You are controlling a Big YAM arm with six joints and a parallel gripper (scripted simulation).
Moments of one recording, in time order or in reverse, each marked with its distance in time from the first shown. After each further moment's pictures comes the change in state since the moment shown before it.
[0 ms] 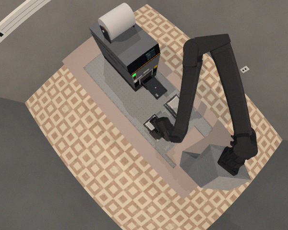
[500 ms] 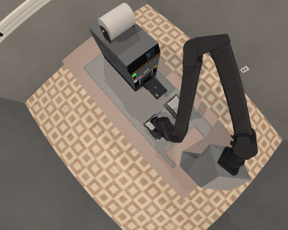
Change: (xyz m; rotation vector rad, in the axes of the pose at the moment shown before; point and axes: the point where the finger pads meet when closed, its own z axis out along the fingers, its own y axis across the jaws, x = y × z) arm 0.002 -0.002 0.001 0.005 0.005 0.001
